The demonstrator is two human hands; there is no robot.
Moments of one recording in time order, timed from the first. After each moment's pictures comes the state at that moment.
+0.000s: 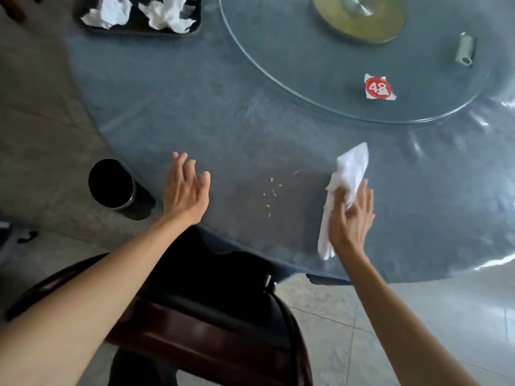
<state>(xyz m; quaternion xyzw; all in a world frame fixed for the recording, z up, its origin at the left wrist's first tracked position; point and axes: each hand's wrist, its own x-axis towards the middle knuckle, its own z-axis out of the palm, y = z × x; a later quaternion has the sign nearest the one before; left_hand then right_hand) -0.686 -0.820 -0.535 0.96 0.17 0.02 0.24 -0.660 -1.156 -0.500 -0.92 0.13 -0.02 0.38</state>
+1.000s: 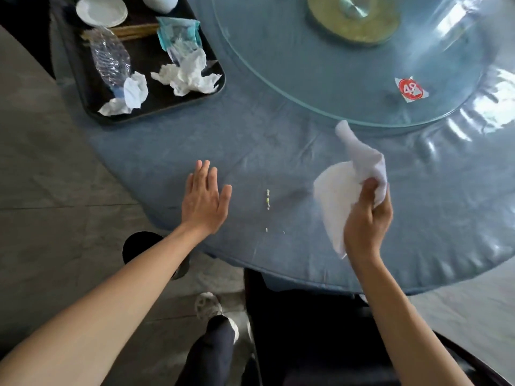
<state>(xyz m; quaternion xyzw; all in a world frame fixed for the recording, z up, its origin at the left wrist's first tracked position) -0.529 -0.574 -0.533 0.98 -0.07 -0.06 0.18 -0.606 -0.850 -0.443 -0.77 0.32 -0.24 0.49</state>
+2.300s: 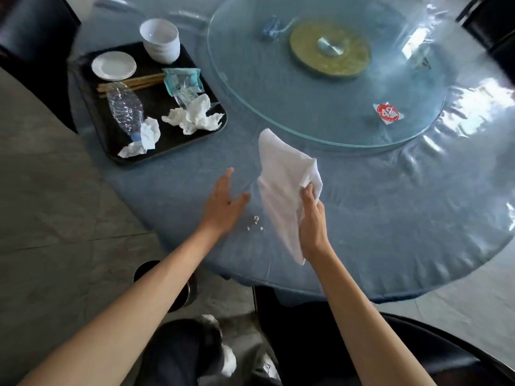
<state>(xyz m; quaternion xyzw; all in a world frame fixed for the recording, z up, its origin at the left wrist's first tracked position) -0.494 -0.577 -0.457 0.85 -0.02 -0.14 0.51 -0.573 -0.750 -0.402 -0.66 0.23 -0.03 0.72</state>
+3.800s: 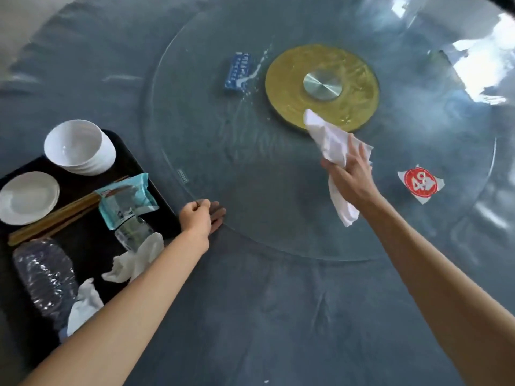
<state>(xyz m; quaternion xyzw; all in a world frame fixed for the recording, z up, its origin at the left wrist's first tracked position) -0.119 -0.687 -0.496 0.63 0.37 -0.20 0.65 -0.171 -0.998 -0.452 -0.91 0.22 -0.02 0.35</state>
